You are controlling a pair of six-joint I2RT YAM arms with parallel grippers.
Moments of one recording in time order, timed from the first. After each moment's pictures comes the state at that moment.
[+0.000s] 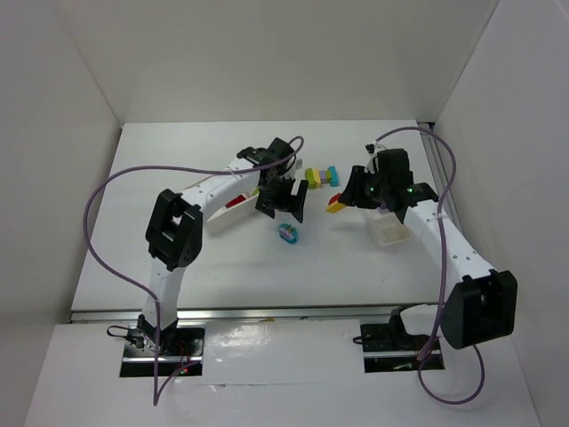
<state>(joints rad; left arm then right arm) -0.61 2.09 1.81 -0.93 0.23 -0.38 0.22 1.27 1.04 -0.51 -0.22 0.35</state>
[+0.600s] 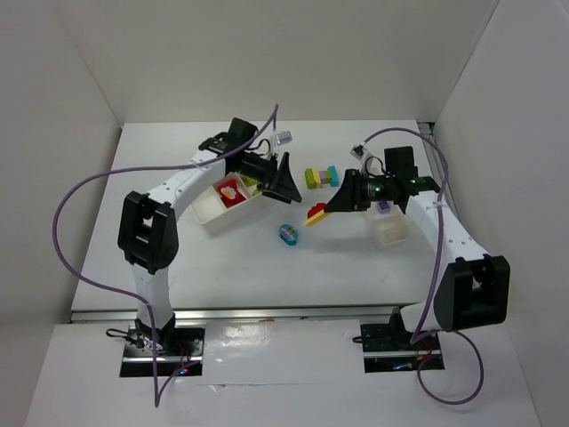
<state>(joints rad) -0.39 1.95 1.73 -0.72 1.06 -0.22 0.12 1.36 1.08 -0.54 -0.89 0.18</state>
